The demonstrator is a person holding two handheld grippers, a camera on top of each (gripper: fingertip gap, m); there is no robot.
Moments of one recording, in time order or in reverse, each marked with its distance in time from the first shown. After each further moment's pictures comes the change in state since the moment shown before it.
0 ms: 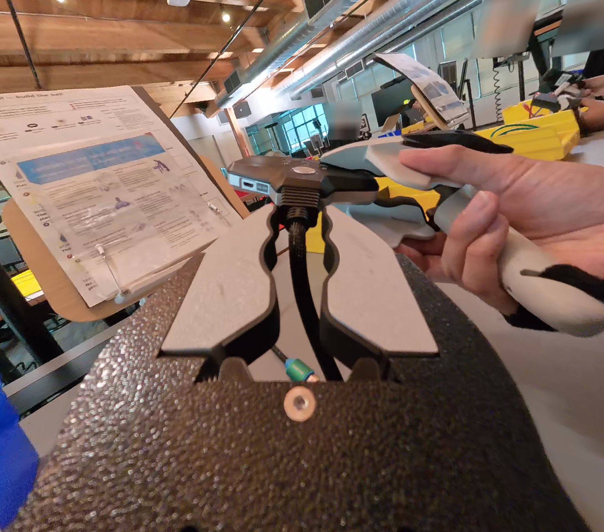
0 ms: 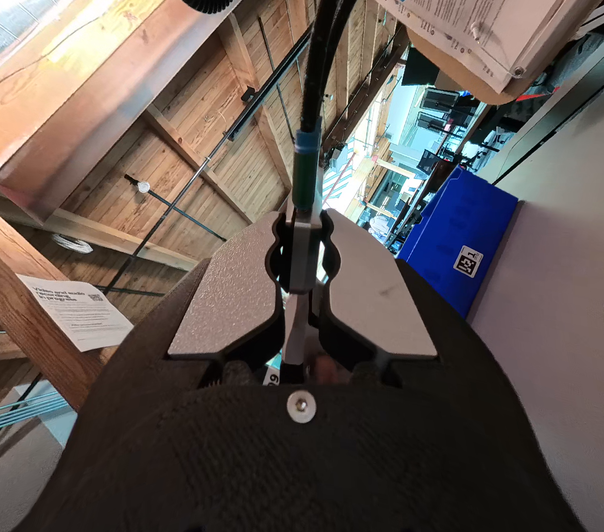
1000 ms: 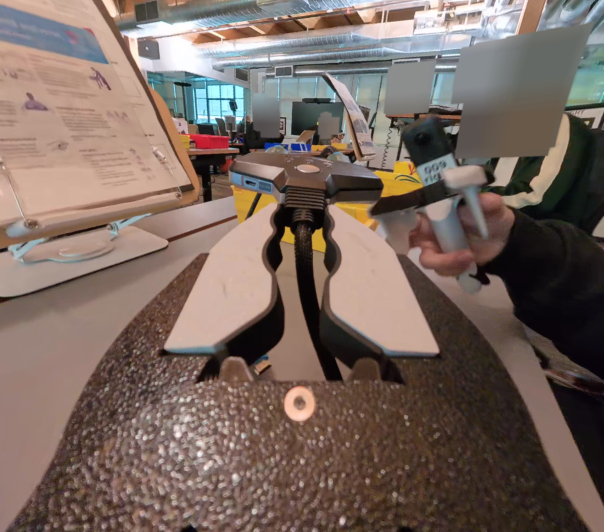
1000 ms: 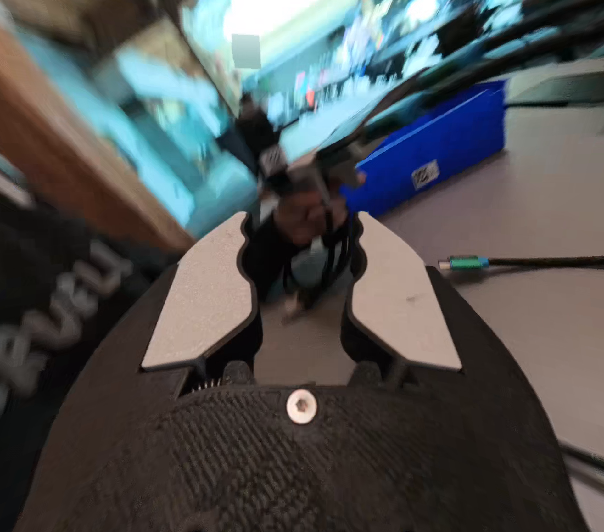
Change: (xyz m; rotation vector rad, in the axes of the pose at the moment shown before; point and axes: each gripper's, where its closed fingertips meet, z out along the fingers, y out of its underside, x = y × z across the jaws) left arm -0.060 0.018 -0.031 -0.027 0.236 -0.460; right arm -0.007 0.062 -0.025 -0.774 -0.020 -0.593
